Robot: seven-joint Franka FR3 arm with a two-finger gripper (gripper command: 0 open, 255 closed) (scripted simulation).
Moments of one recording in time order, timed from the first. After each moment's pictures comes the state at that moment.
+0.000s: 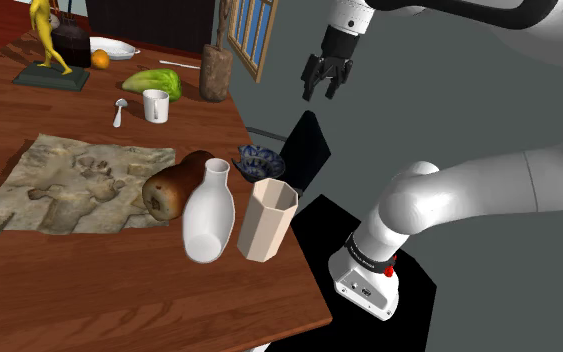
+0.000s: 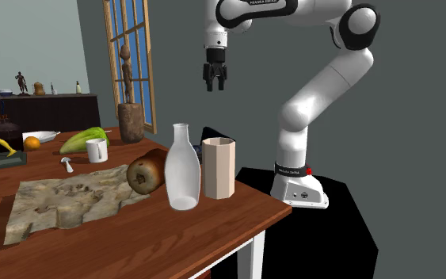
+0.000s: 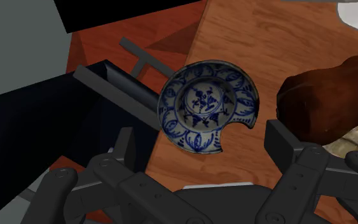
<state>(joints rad) -0.01 -0.78 0.00 -2.39 -0.03 1.63 0.17</state>
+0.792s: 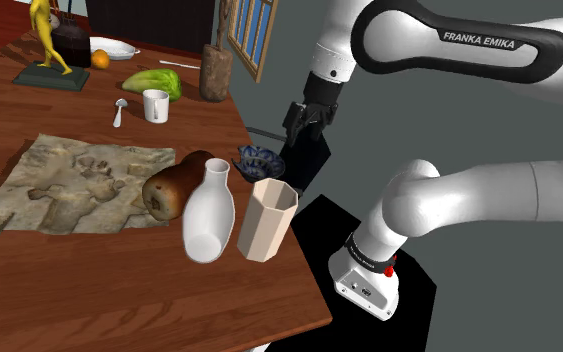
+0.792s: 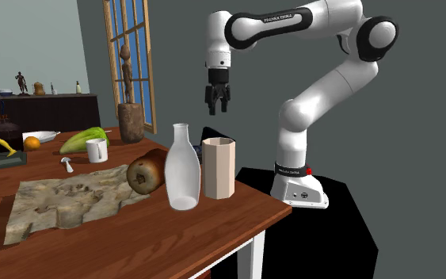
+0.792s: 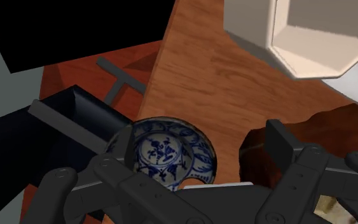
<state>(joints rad) 0.08 -0.91 0.16 -2.66 0.11 1.76 0.33</state>
